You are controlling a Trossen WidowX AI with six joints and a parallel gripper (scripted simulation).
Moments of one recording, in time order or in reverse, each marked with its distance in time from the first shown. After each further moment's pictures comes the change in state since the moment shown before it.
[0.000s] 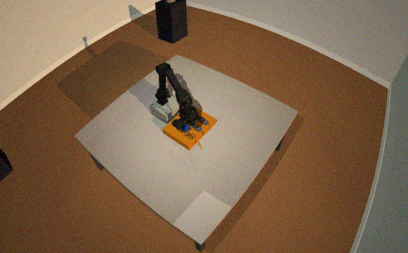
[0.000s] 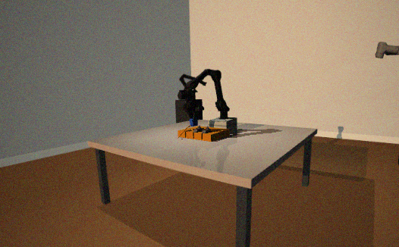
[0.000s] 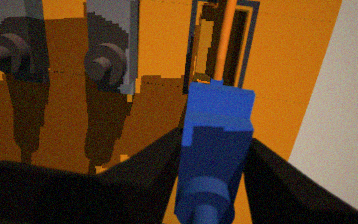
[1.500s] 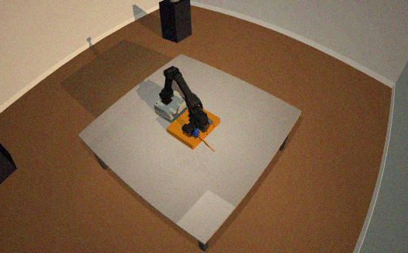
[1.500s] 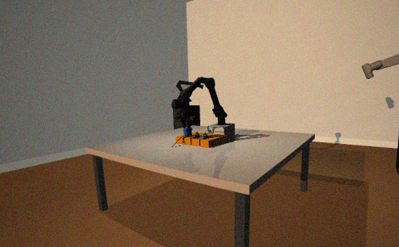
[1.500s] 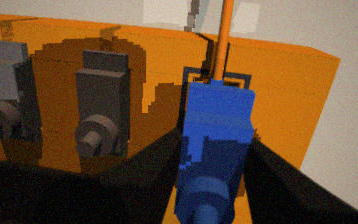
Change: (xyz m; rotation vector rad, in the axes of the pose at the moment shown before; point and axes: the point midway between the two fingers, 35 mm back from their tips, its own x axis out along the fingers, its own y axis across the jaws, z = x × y) arm 0.020 0.000 0.044 -0.001 -0.010 0.000
